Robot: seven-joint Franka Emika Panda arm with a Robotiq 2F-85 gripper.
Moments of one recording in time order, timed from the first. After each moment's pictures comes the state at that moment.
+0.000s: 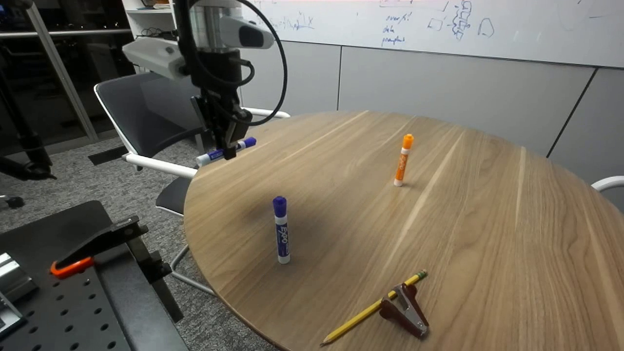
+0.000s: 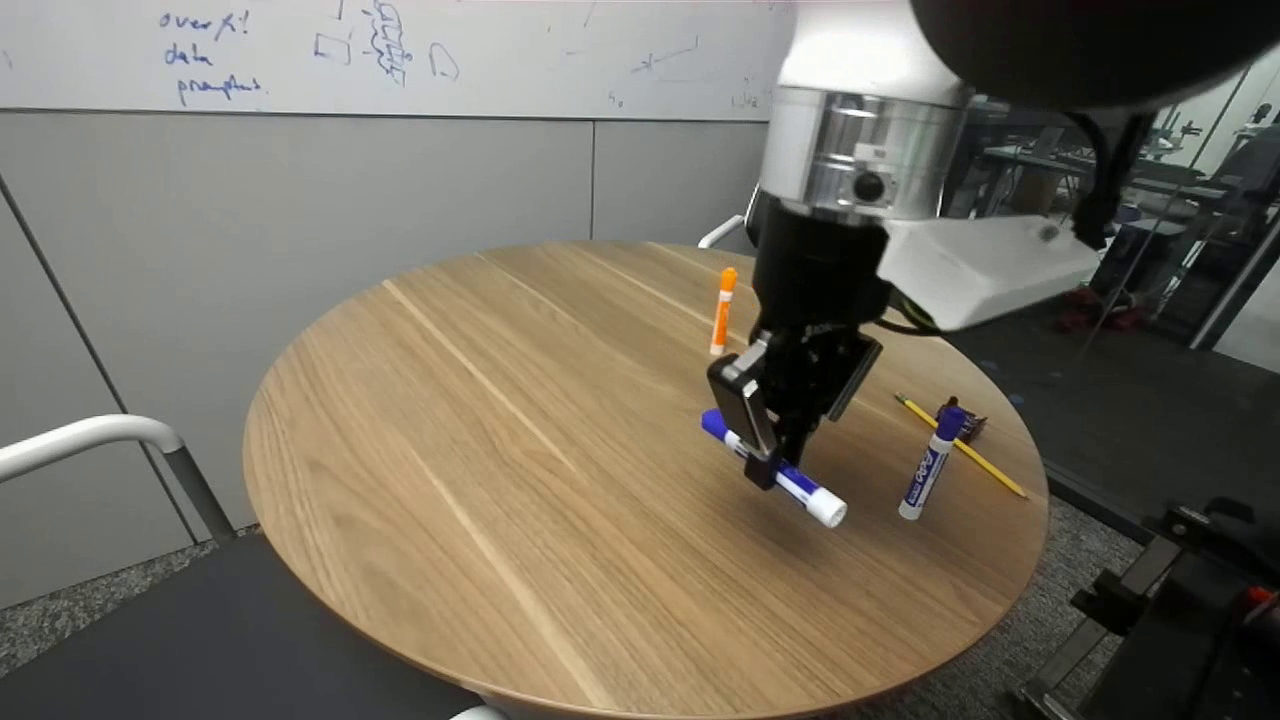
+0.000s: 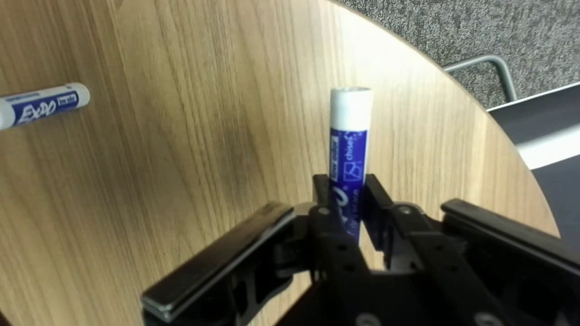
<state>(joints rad) 0.23 0.41 0.08 -2.20 0.02 2.60 0.18</state>
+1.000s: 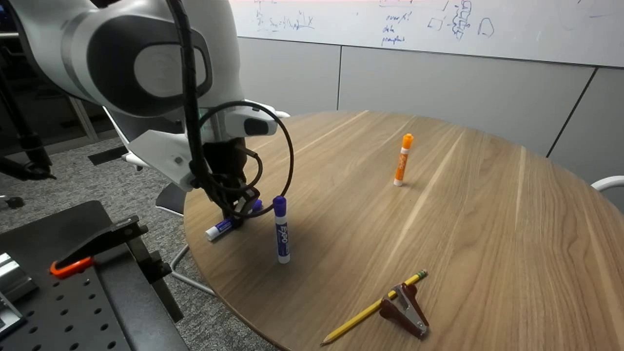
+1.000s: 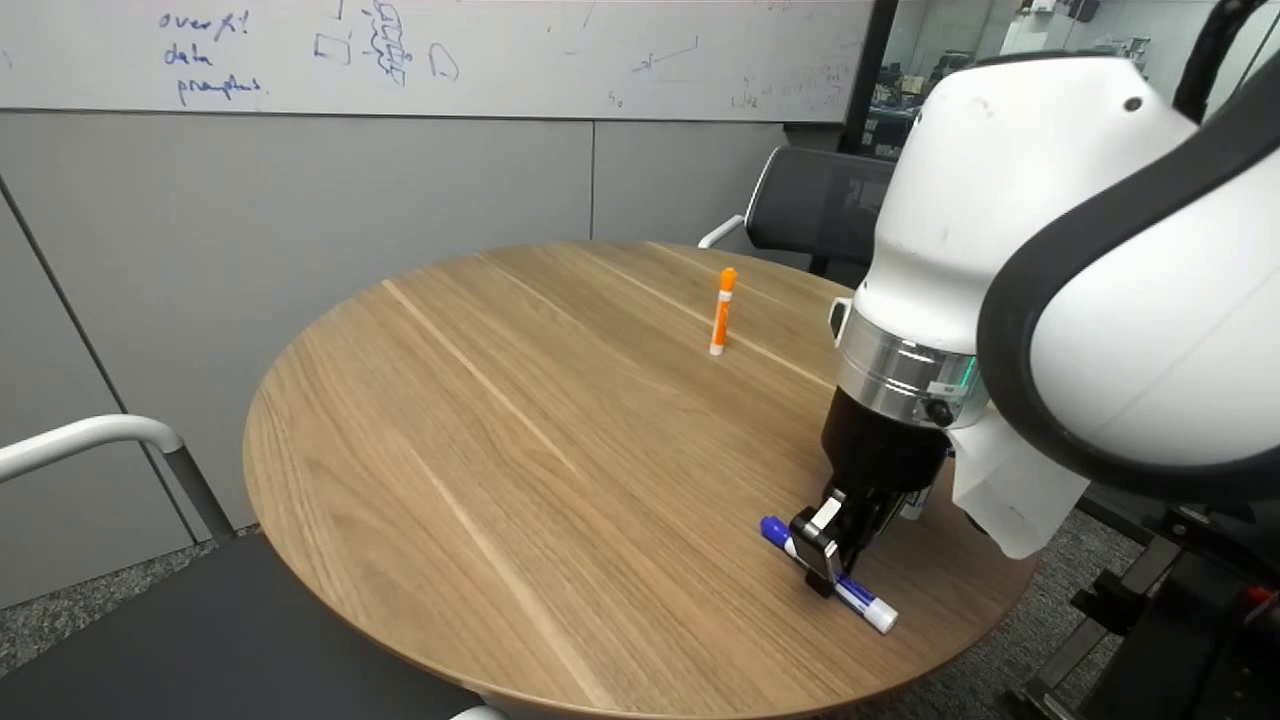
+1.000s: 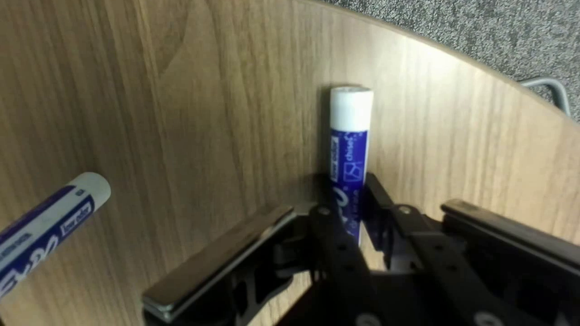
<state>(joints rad) 0.21 0.59 0.02 -2.31 -0.01 2.91 0.09</state>
